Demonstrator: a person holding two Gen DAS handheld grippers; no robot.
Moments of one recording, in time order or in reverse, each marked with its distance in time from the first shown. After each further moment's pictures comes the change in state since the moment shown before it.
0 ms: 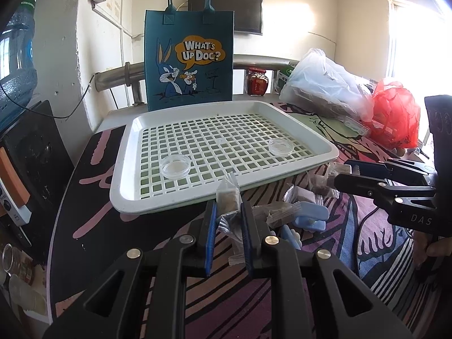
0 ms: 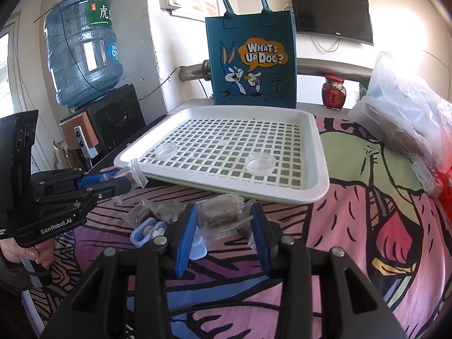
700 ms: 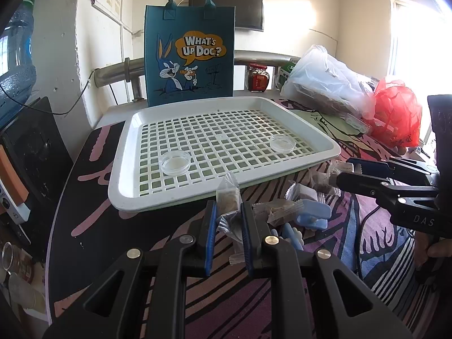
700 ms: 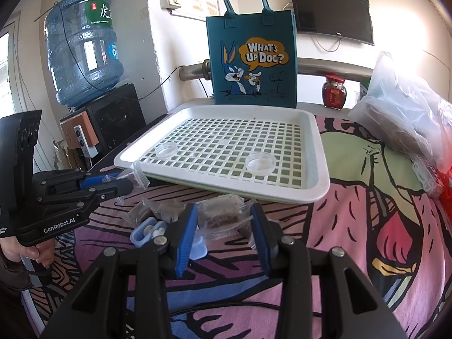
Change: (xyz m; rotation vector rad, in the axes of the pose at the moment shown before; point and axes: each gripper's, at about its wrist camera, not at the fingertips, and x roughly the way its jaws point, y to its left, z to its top) left arm 0.004 0.001 0.000 -0.004 0.020 -0.001; right arm 0.002 0.001 0.000 -0.002 0.005 -0.002
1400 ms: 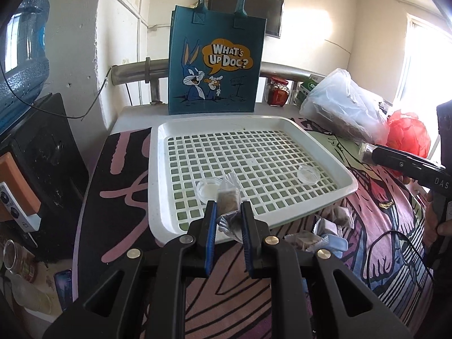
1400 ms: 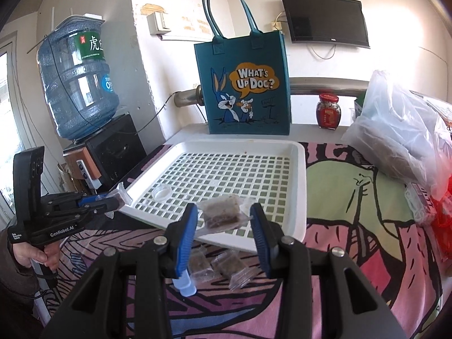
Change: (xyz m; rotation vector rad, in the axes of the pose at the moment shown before) left arm -0.002 0.057 0.042 -0.104 0.012 -0.001; right arm -0.014 -0.036 0.062 0.066 -0.054 0.056
